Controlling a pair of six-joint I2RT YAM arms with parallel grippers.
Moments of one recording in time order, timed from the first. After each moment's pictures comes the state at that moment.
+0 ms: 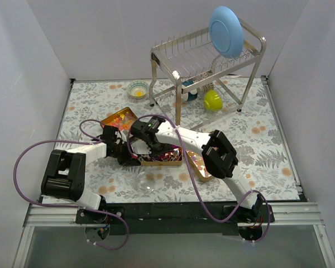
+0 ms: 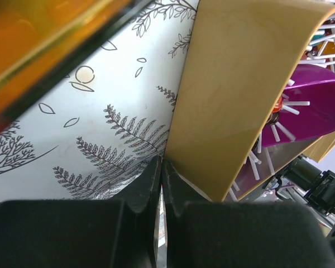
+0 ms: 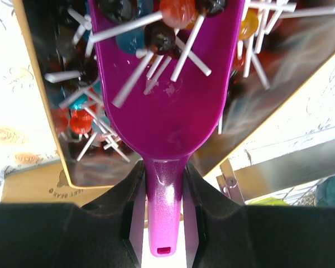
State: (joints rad) left arm -0.18 1.50 0.63 -0.30 0.54 -0.53; right arm 1.07 2.24 1.96 -1.27 0.23 -0.81
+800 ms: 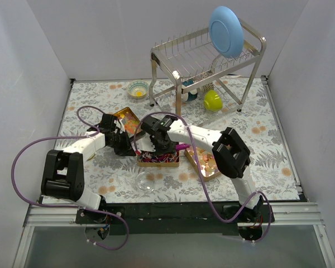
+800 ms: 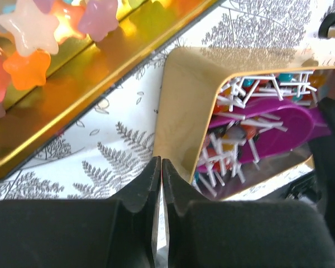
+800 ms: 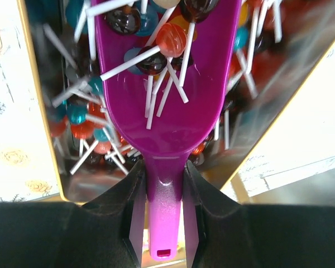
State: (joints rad) left arm -0.17 1.49 0.82 -0.49 0.42 -0.45; right arm 1.00 2.11 1.74 -1.04 0.05 -0.84
